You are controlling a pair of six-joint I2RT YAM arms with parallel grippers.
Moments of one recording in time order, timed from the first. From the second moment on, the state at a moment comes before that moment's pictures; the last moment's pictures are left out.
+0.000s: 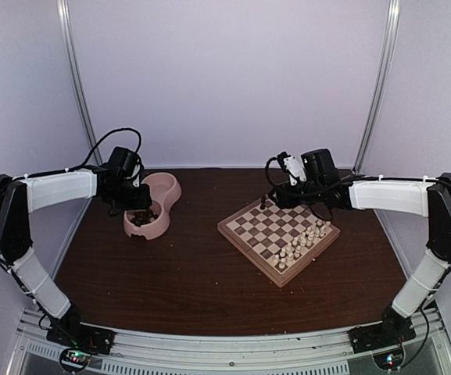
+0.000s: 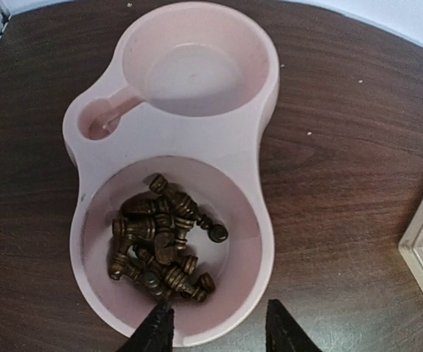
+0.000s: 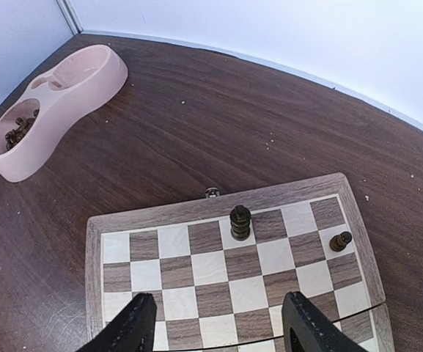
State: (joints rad) left arm -0.37 1.60 1.12 -0.39 -0.09 -0.34; right arm 0.54 1.66 1.14 -0.08 -0.07 0.09
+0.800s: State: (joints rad) left arm -0.33 1.89 1.34 -0.64 -0.23 -0.43; right arm 0.54 1.63 1.05 0.09 -0.09 0.10
